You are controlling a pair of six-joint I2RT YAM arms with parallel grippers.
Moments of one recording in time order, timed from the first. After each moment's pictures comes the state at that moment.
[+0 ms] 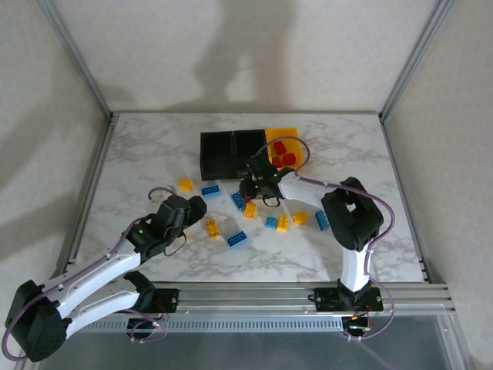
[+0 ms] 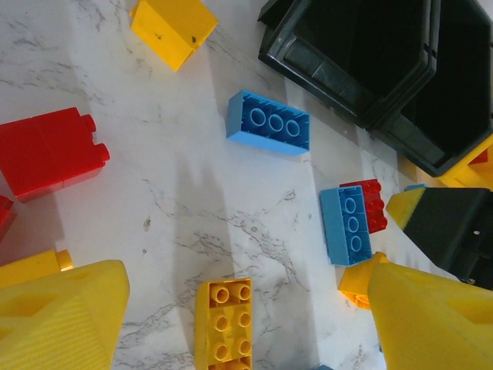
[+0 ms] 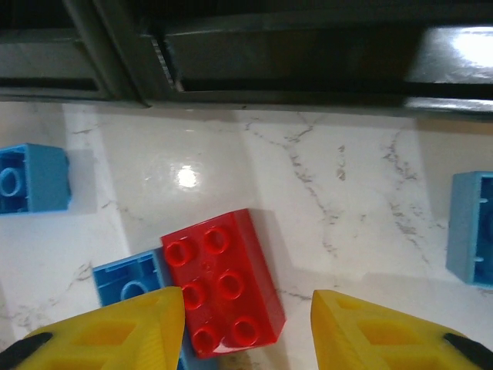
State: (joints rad) left arm -0.62 0.90 0.51 -0.35 -0.32 -1.09; right arm 0.71 1.91 1.24 -0.33 -0.04 0.55
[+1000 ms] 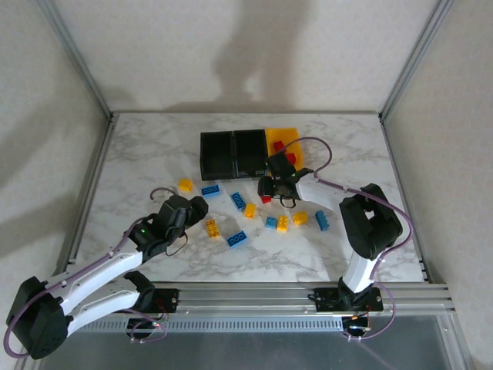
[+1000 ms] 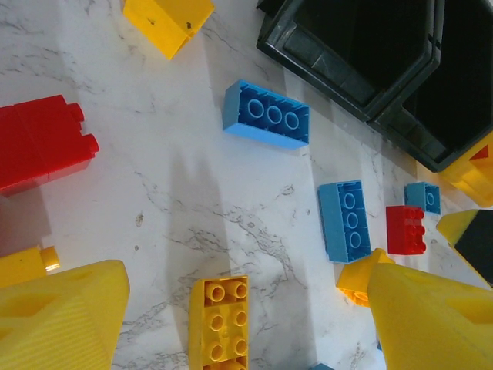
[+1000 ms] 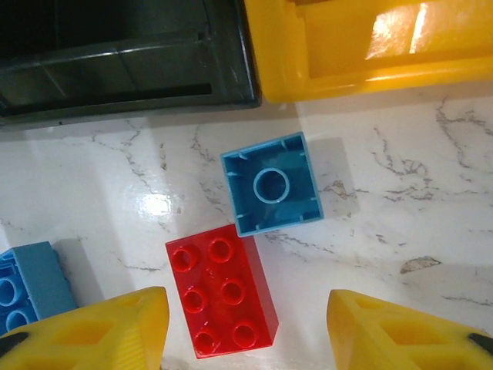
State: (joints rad) left arm -0.62 0.93 0.50 -0.31 -0.30 -1.10; right arm 0.62 1.76 1.11 -0.37 0.05 0.56
